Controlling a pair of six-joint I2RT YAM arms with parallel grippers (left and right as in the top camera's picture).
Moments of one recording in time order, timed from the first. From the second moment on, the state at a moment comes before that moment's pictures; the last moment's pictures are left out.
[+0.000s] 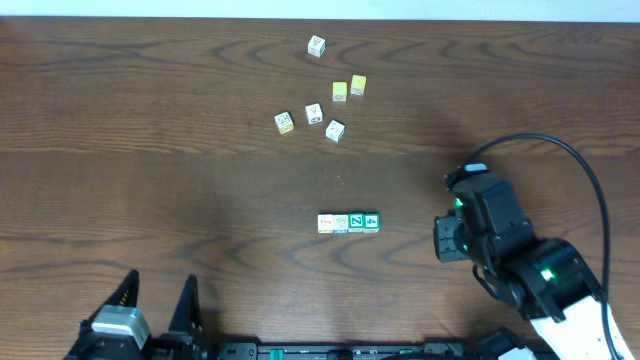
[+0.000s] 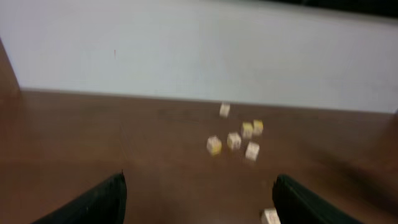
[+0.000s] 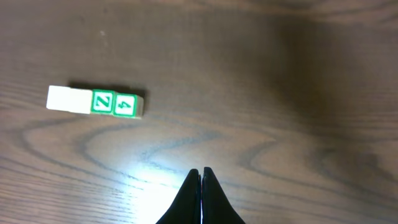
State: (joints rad) left arm 0.04 0.00 0.91 -1.03 0.18 -0.12; right arm 0.47 0.93 0.97 -1.06 0.15 0.33
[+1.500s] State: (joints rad) left arm -0.72 0.82 0.63 -0.55 -0.62 -0.34; right arm 0.43 1.22 0.86 -0.75 0.16 0.33
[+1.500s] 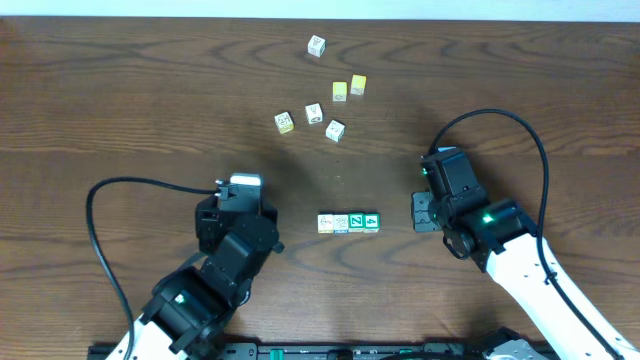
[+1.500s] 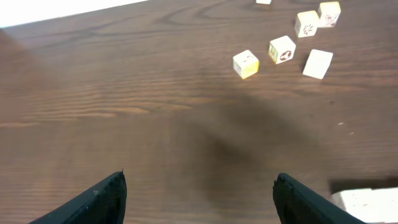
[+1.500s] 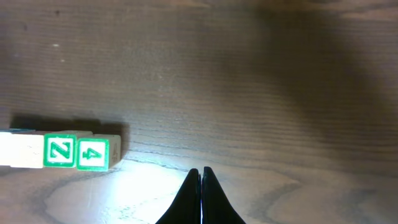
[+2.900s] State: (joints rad) left arm -0.22 1.05 0.63 -0.52 0.44 -0.12; right arm 0.43 1.30 0.86 -0.67 0.06 0.33
